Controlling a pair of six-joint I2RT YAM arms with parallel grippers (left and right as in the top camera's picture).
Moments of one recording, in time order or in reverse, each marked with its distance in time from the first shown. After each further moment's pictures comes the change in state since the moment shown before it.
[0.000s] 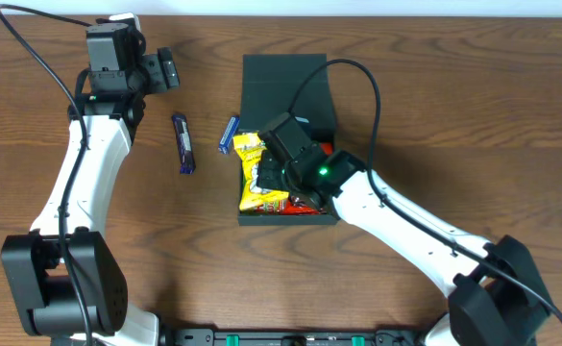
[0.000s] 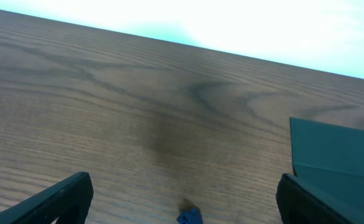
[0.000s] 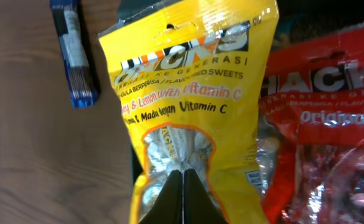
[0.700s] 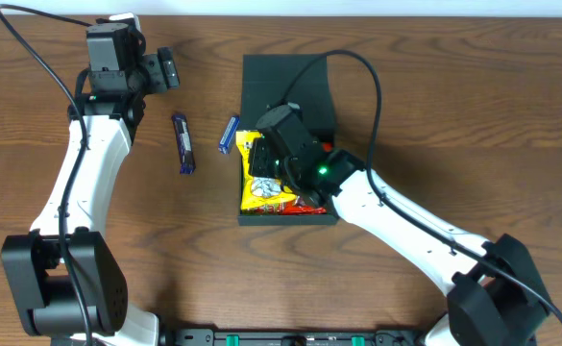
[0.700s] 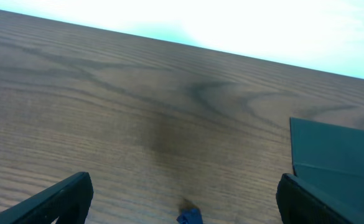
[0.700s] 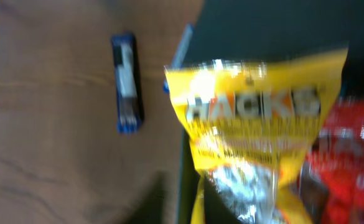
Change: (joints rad) left arm 0.000 0.000 0.000 0.000 0.000 0.000; right arm -0.006 0.003 0.000 0.183 -0.001 -0.080
